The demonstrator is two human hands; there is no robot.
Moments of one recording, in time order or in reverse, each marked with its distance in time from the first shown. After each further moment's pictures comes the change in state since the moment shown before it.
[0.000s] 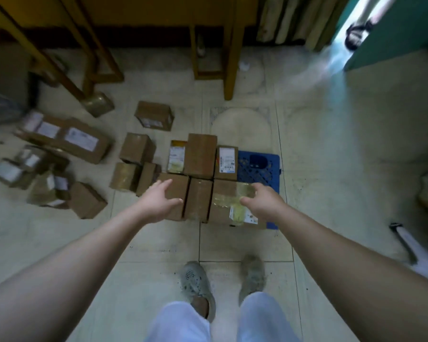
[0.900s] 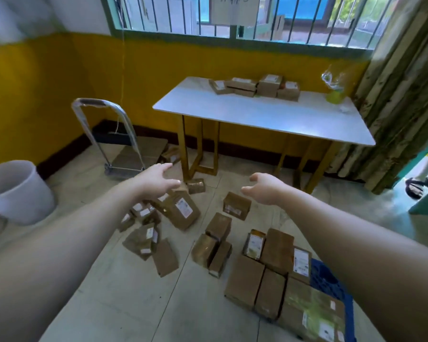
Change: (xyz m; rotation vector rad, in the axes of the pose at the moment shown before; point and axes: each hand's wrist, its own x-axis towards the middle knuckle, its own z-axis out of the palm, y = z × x) left_hand -0.183 -0.198 -0.345 -0.171 0.484 0.095; right_hand -0.172 -0.392 0.001 -0.248 0.250 -0.534
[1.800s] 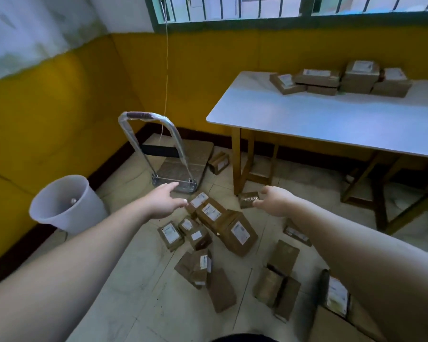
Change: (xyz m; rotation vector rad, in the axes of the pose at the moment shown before) left_hand 0.220 -0.156 -0.139 0.125 -0.018 -0.208; right_hand 0.265 -0.190 0.082 0.024 -0.195 -0.062
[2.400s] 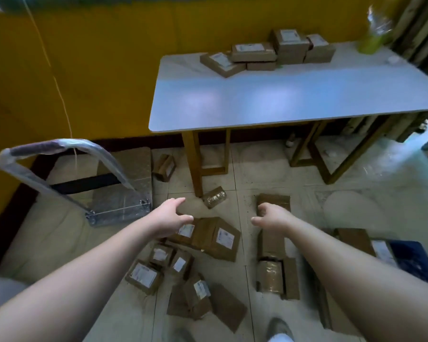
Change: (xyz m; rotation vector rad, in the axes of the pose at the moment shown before) left_hand 0.218 0.006 0.000 0.131 -0.407 0.380; right_hand 0.095 -0.023 0.064 0.265 0.108 0.465
